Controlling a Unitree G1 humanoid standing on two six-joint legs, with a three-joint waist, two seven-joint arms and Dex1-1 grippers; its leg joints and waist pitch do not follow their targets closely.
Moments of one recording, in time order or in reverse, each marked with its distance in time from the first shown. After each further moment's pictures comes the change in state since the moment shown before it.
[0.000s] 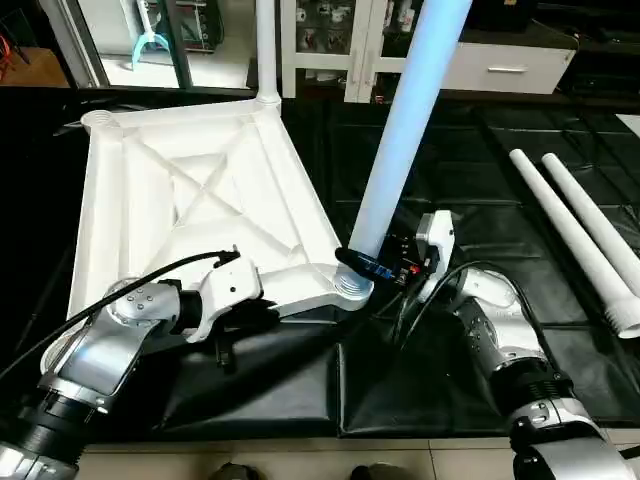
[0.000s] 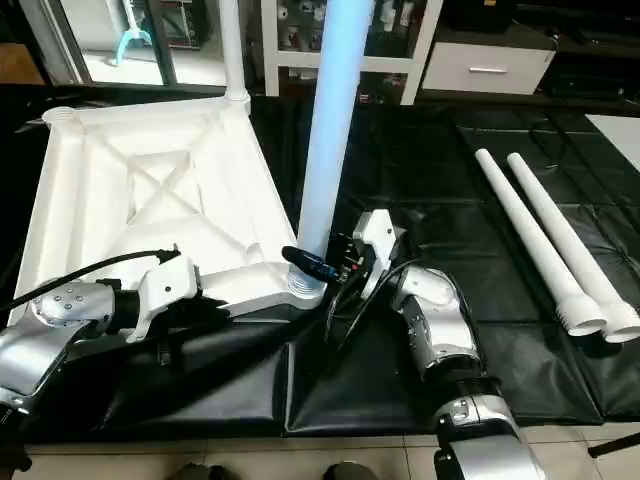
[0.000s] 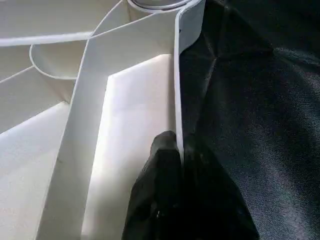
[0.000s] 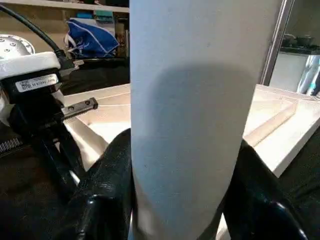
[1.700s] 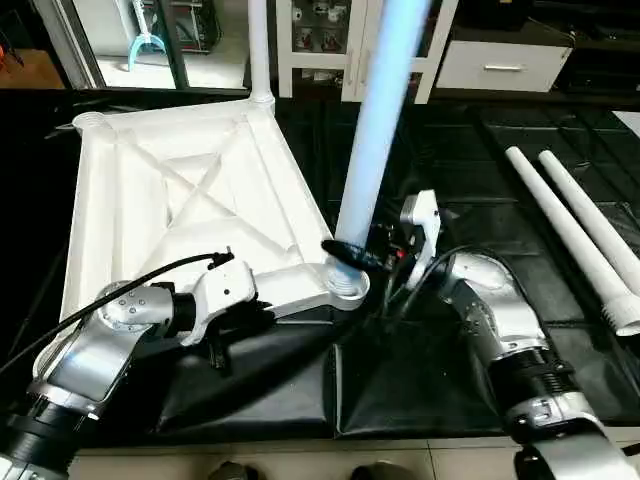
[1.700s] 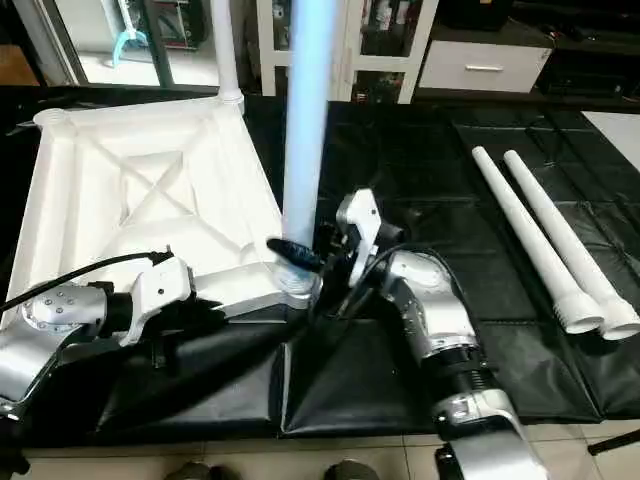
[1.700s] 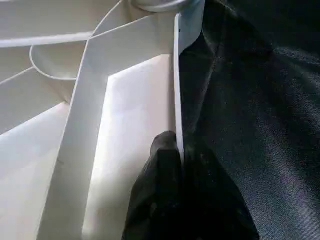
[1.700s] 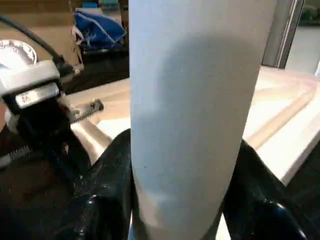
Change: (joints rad) left arm 0.023 0.023 -0.001 -0.029 -0.010 0.007 0.007; right arm -0.015 -0.023 0.035 -0.159 0.012 0.235 -0.052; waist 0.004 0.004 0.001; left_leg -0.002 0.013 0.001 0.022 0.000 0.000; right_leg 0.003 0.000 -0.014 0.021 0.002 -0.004
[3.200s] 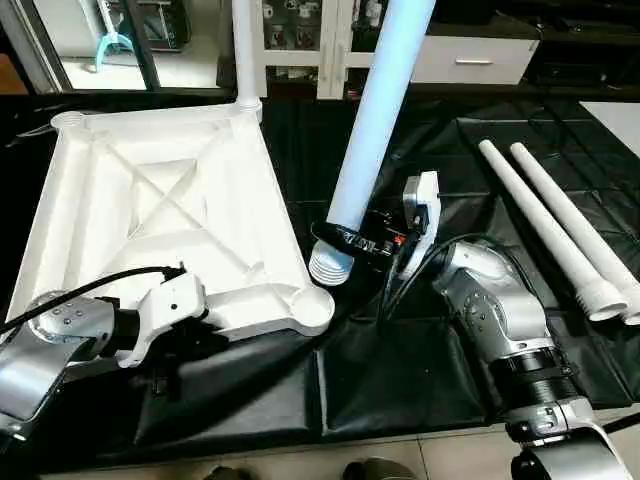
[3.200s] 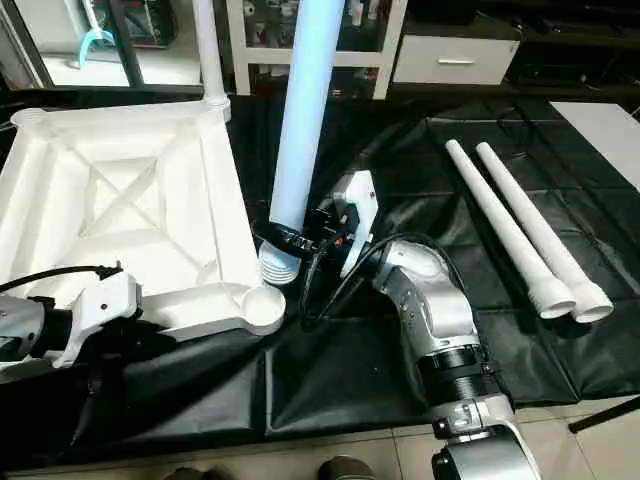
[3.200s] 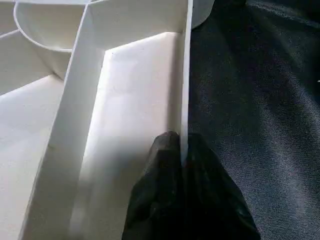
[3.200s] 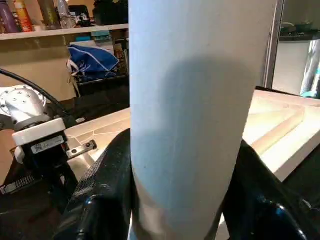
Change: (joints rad) left arm 0.119 0.211 0.062 -0.083 -0.119 0.050 -0.086; right arm 0.022 0.035 -0.008 -0.238 0.099 0.212 -0.073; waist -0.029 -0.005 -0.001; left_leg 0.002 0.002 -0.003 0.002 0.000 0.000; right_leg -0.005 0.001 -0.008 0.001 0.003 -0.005
